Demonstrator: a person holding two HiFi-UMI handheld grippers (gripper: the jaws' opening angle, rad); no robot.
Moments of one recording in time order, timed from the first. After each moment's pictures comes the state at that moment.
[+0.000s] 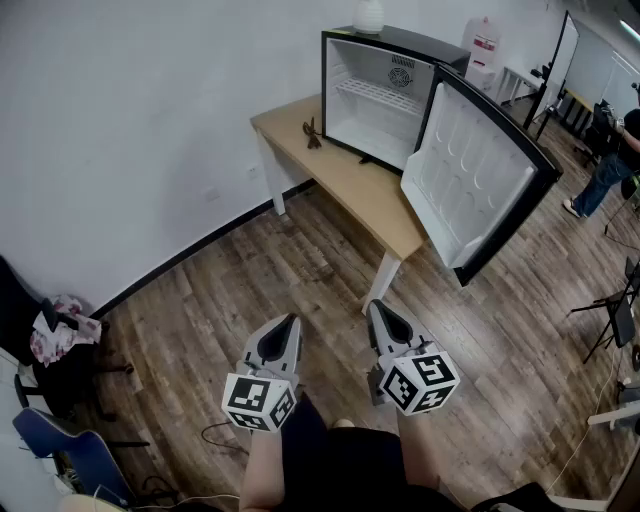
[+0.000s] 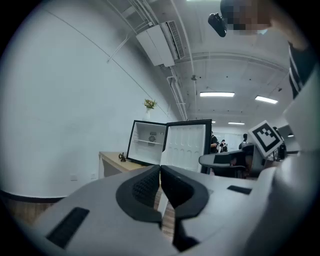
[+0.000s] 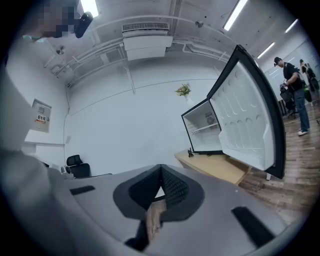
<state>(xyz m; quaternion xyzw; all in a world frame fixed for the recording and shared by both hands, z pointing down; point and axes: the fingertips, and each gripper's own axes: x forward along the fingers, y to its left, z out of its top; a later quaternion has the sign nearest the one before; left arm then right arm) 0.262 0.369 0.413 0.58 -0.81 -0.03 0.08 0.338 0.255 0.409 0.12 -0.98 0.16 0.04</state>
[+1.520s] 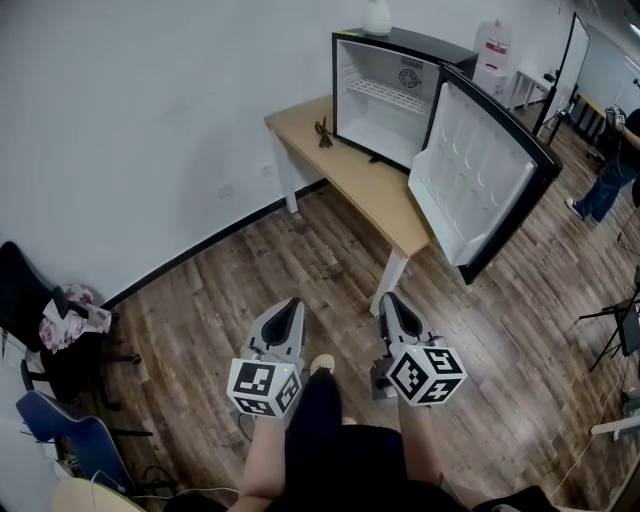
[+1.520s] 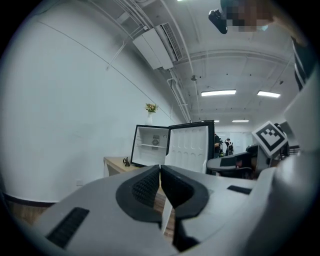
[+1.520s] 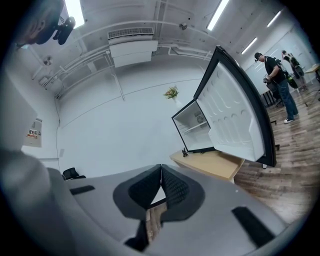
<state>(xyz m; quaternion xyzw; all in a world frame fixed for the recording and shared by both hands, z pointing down) 0.270 0.364 0.397 0.56 -0.83 -0.03 0.06 0.363 0.238 0.408 0.16 -0.96 0.22 0.02</state>
